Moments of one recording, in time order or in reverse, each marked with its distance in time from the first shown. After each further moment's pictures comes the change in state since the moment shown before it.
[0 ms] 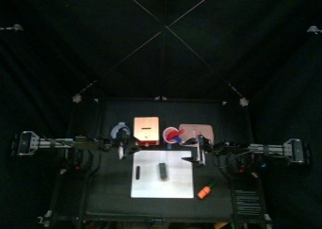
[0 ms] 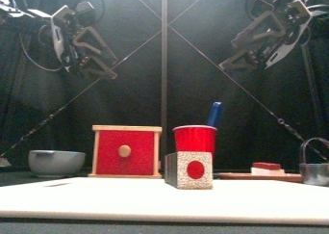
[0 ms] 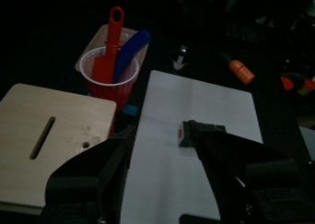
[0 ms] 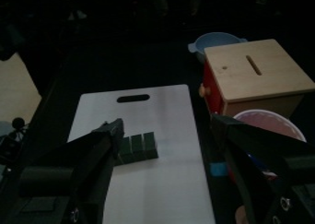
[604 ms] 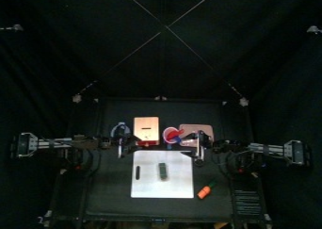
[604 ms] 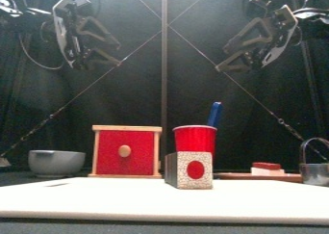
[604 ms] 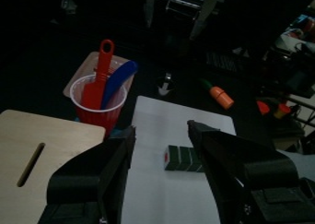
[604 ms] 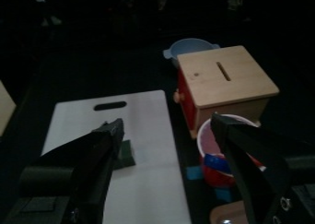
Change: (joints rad) left arm 0.054 -0.015 0.000 -0.029 -0.137 0.000; right arm -0.048 -0.003 -0.038 -0.081 0.078 -0.003
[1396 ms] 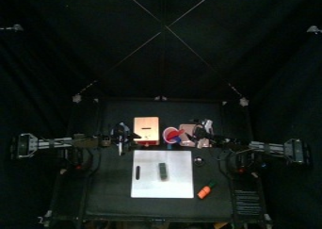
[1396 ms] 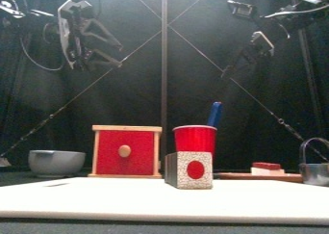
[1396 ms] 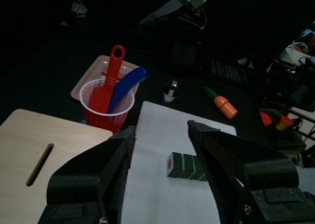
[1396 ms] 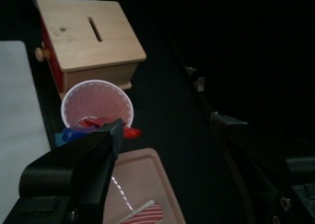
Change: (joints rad) left arm 0.032 -0.002 -0.008 -0.035 -0.005 0.002; right arm 0.064 0.015 -0.172 0.098 0.644 -0.382
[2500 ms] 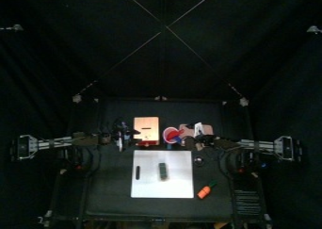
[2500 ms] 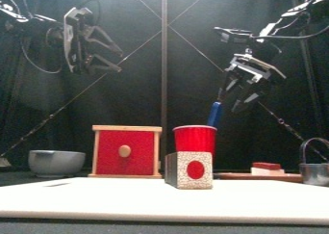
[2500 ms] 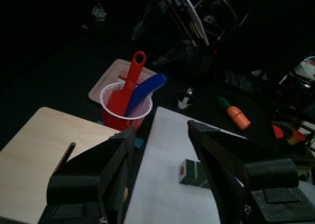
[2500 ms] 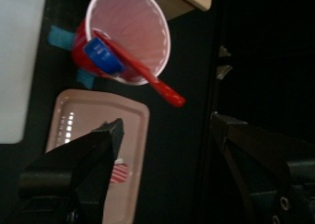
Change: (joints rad) left arm 0.067 0.000 0.002 -0.025 -0.003 -0.003; right arm -0.041 0.178 -0.017 0.212 0.032 -0.729
